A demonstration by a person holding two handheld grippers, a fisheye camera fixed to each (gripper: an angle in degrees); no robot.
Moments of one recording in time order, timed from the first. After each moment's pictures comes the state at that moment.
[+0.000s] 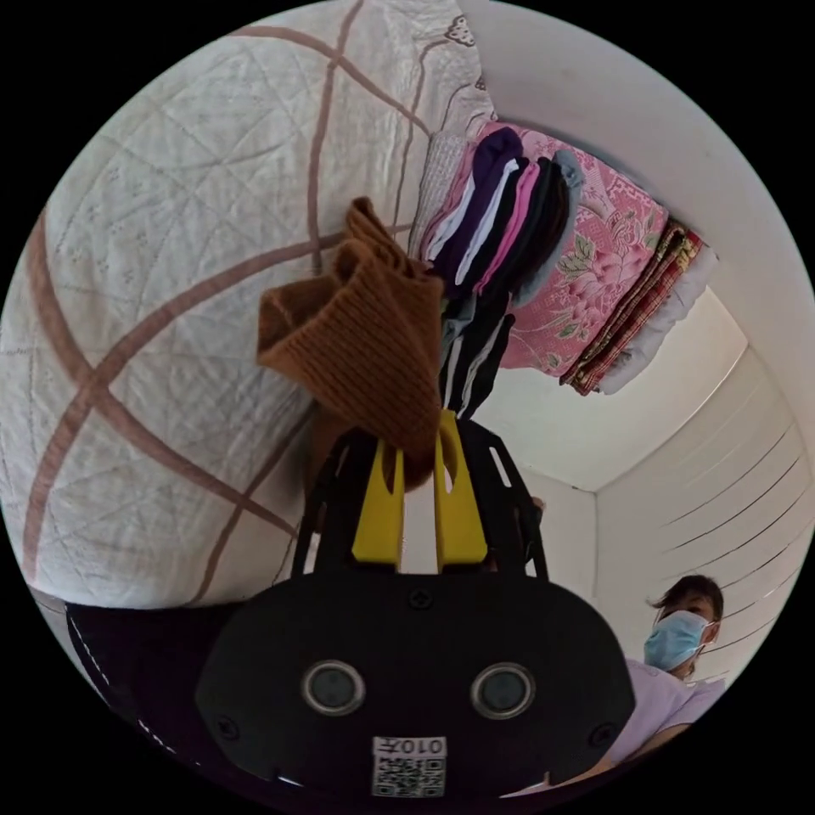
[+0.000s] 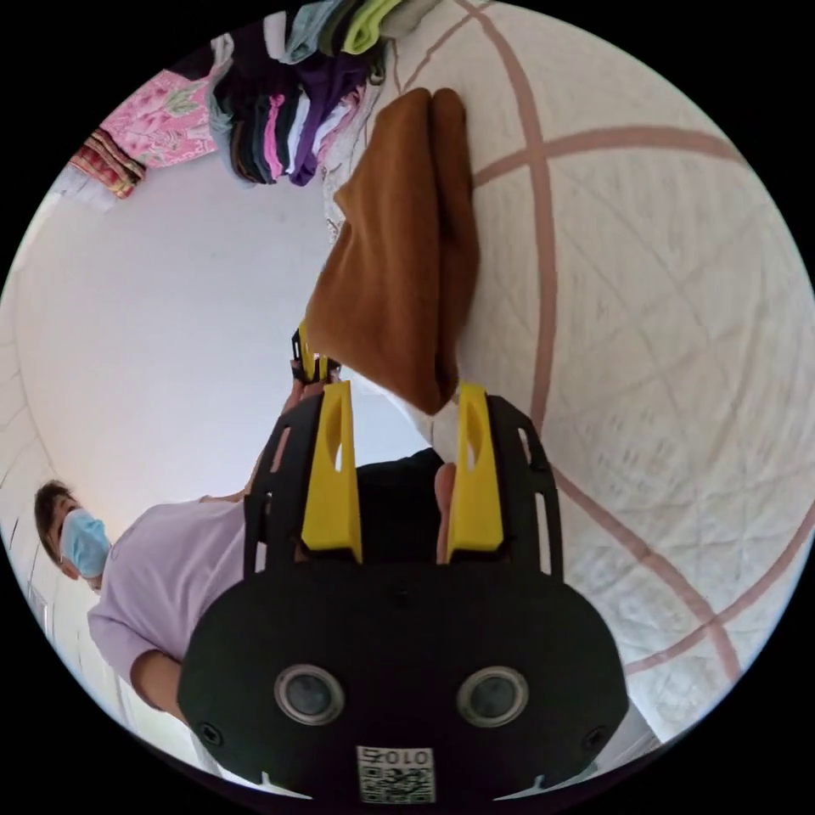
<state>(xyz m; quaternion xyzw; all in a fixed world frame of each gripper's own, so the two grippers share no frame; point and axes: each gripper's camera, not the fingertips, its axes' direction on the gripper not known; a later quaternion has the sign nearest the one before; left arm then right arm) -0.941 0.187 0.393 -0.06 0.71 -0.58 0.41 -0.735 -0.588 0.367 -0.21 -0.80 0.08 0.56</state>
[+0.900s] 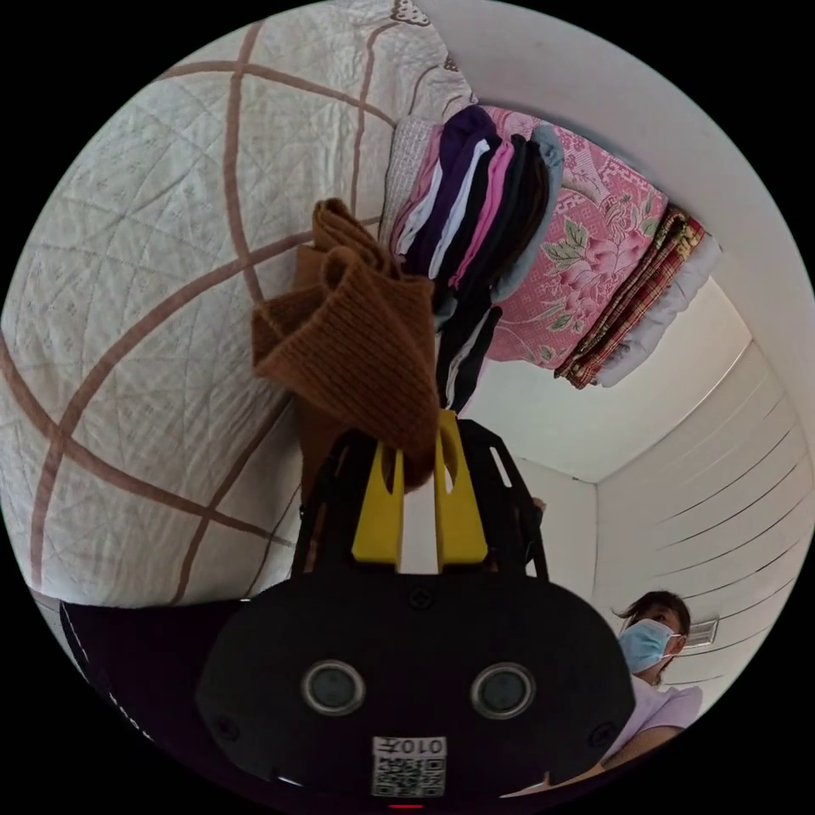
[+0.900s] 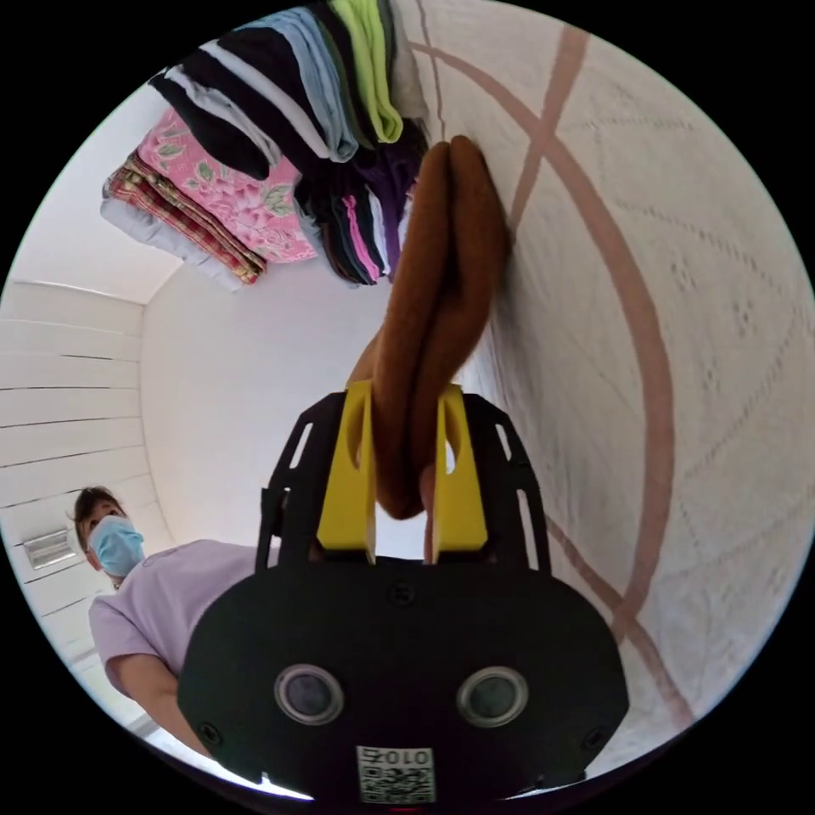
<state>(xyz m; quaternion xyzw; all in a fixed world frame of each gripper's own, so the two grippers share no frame) -0.884 0.111 0.417 -0.06 0.72 -0.56 0.41 -0.732 -0.503 0.327 -0.06 -0.88 0.26 0.40</state>
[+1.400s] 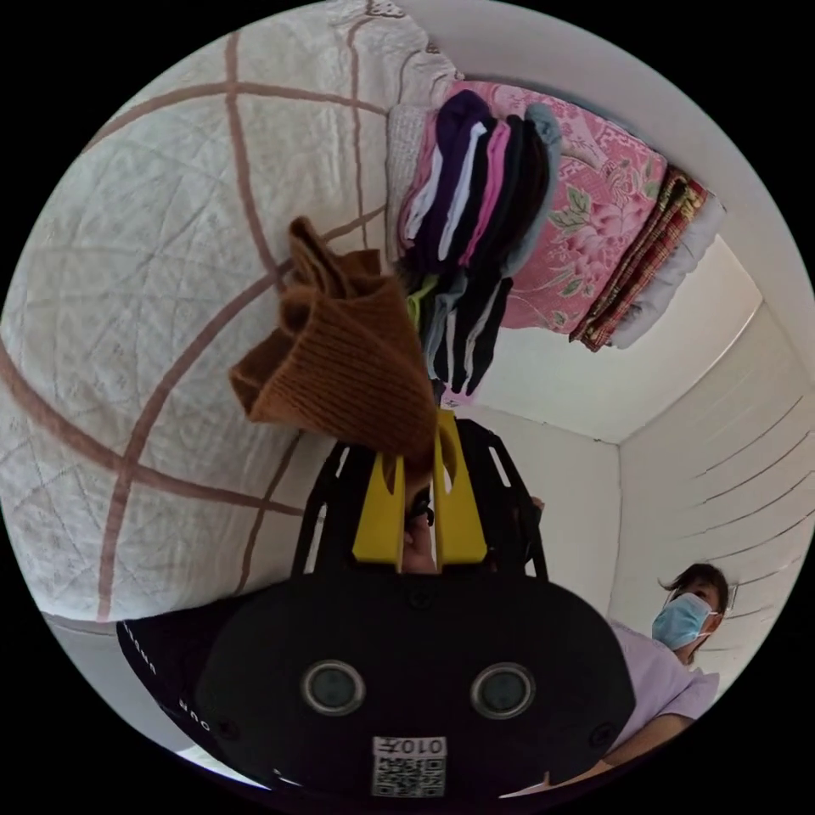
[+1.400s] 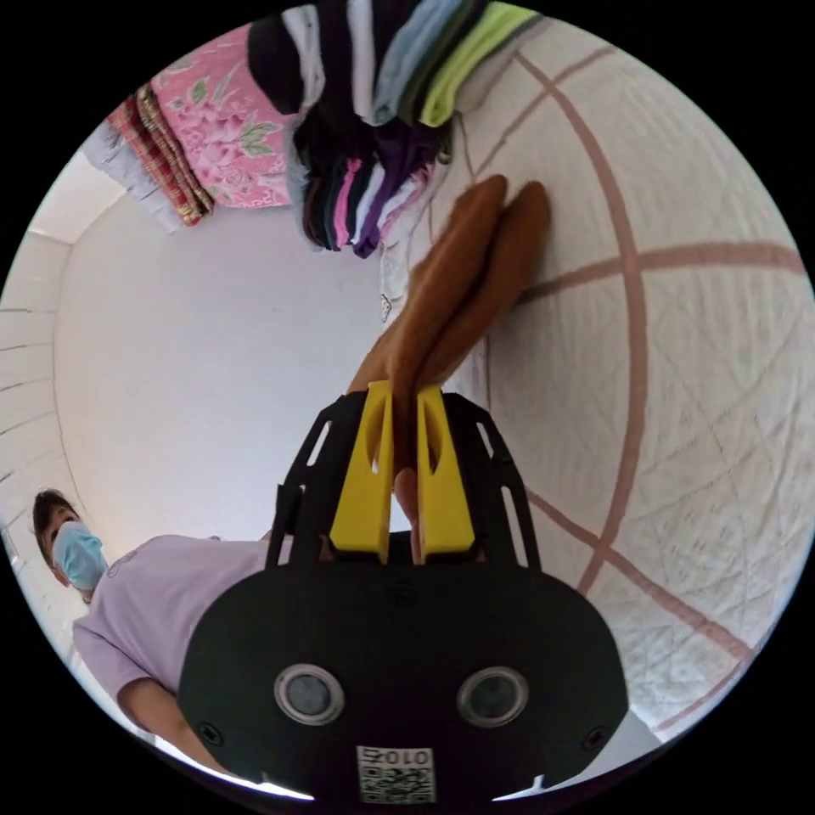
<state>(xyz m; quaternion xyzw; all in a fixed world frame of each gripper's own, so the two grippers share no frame) -0.803 0.109 0.452 -0.07 0.74 -0.49 0.46 -0.656 -0.491 0.202 -0.08 -0.81 0.18 0.55</state>
